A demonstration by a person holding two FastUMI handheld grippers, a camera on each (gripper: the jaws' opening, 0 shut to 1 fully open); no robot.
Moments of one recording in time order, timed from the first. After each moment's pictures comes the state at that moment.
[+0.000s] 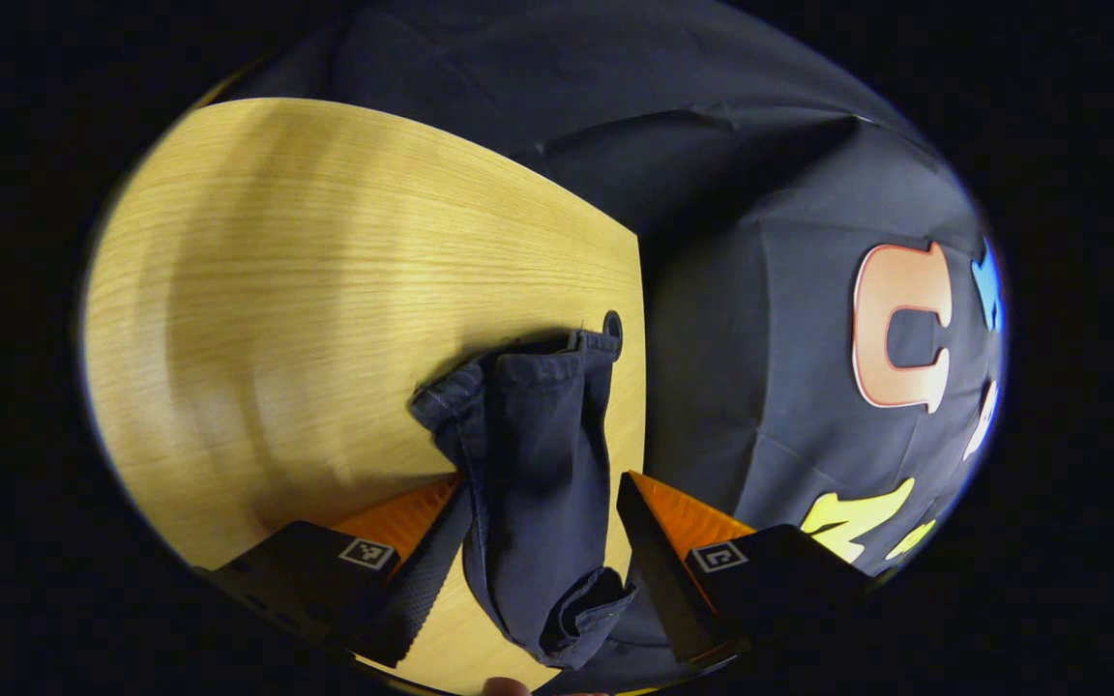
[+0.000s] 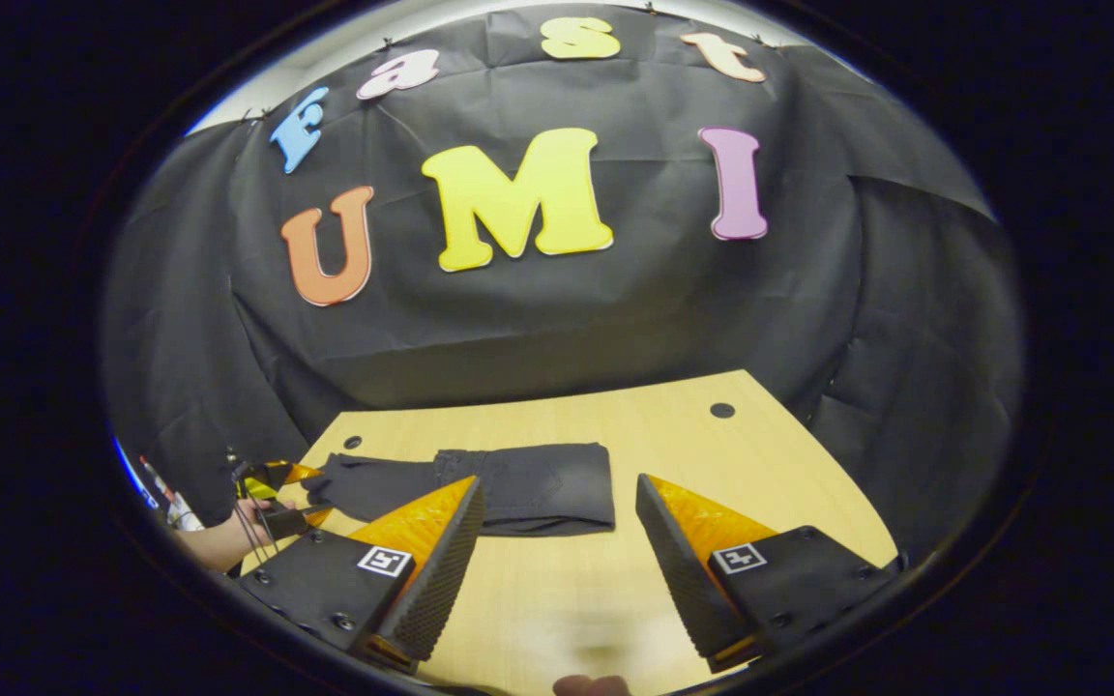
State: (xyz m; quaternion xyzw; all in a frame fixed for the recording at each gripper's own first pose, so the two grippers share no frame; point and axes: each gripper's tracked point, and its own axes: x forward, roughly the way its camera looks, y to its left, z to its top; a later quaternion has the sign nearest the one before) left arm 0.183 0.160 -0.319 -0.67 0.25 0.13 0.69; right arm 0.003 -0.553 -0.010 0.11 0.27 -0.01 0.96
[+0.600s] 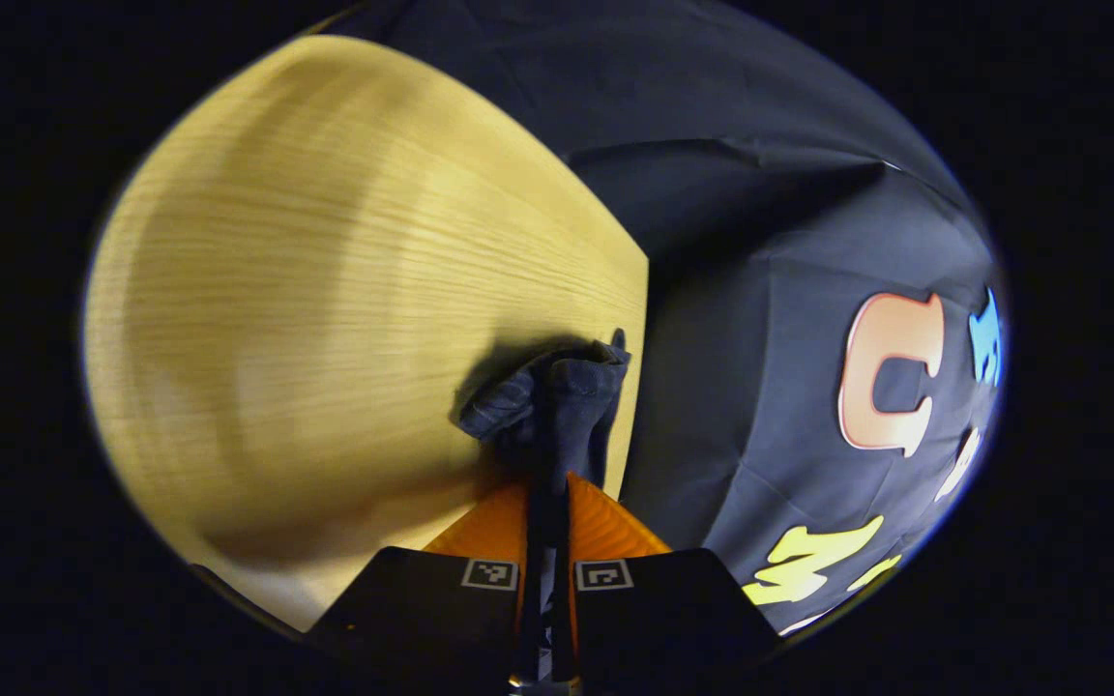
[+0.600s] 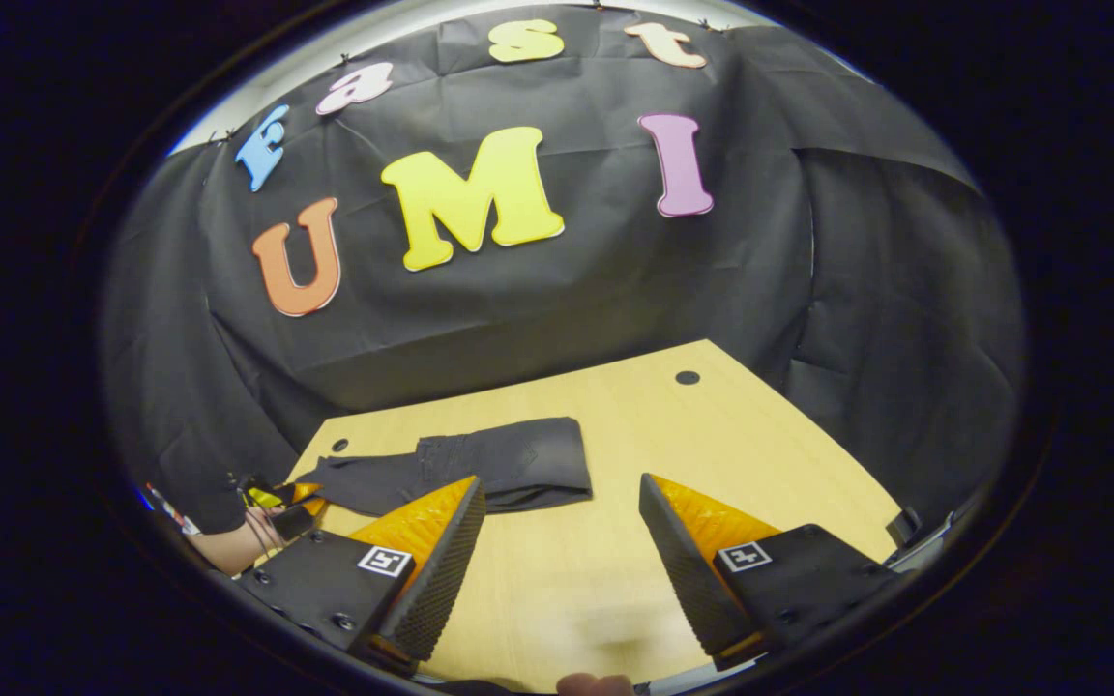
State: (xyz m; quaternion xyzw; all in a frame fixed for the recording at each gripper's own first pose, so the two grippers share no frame) left arm 0.196 0.154 -0.292 -0.70 0.19 0.11 0.67; right arm -0.044 -0.580 -0.018 0.14 0.27 -0.06 0.95
